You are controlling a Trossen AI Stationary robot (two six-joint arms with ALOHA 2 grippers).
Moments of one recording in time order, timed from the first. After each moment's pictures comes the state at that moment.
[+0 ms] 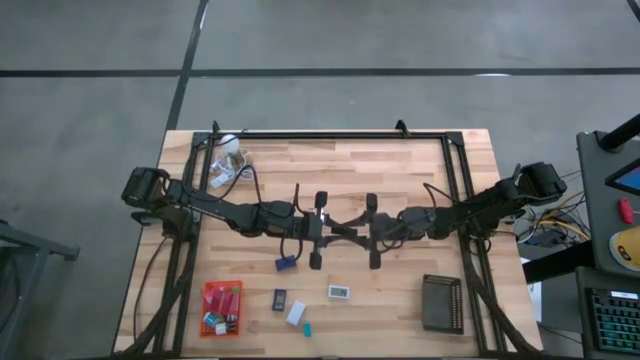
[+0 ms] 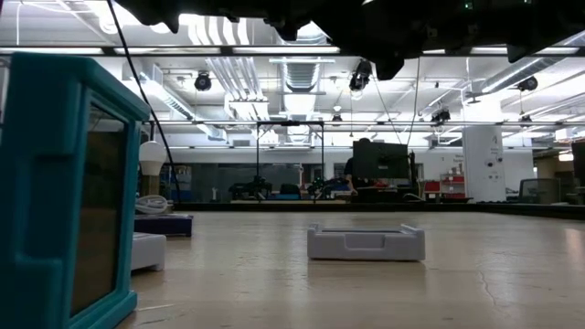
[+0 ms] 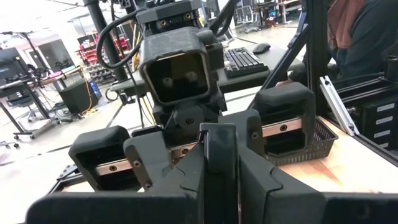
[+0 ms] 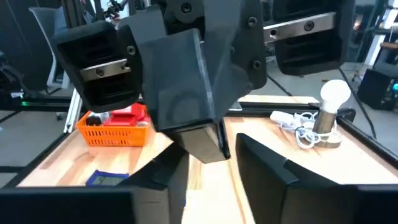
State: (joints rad) left arm -0.16 1.67 0.96 0.63 -0.07 0.26; right arm 0.23 1.44 0.57 0.81 0.22 0.02
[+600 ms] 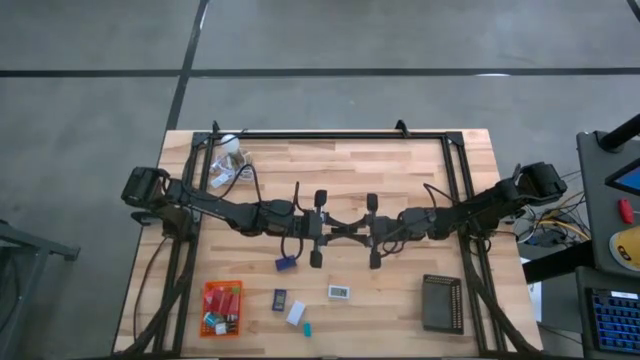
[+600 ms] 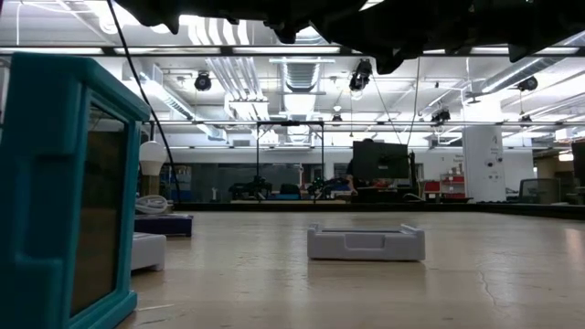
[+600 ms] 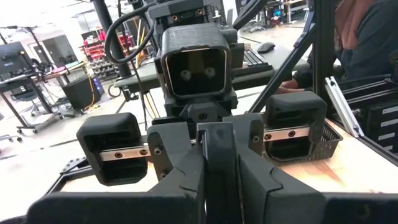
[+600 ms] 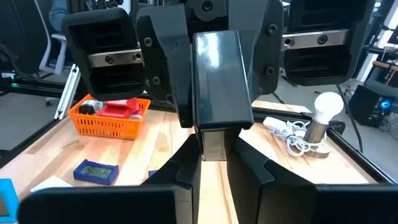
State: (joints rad) left arm -0.16 1.67 0.96 0.63 -0.08 0.25; right arm 0.23 1.44 0.57 0.81 0.23 -0.08
